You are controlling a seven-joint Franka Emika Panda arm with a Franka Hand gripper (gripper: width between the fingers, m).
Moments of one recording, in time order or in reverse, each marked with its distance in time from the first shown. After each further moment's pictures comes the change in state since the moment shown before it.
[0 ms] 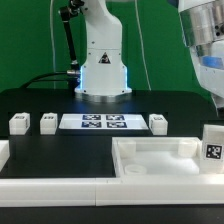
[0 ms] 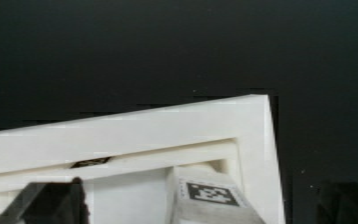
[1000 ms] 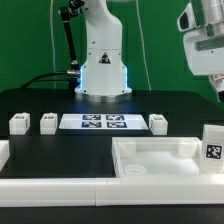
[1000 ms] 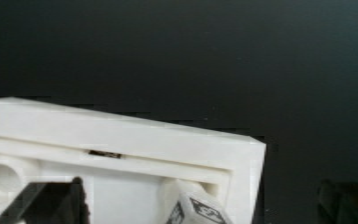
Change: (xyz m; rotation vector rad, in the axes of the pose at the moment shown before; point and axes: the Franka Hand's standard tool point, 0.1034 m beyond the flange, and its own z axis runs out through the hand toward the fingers) arm -0.021 0.017 -0.023 0.009 -0.006 -0.458
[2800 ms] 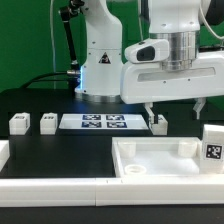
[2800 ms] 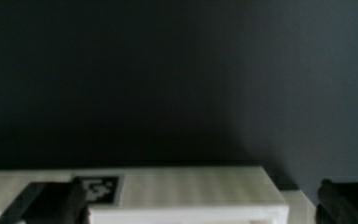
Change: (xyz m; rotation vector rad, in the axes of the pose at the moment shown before) arm 0.015 0.157 0.034 -0.237 -0.026 -1.260
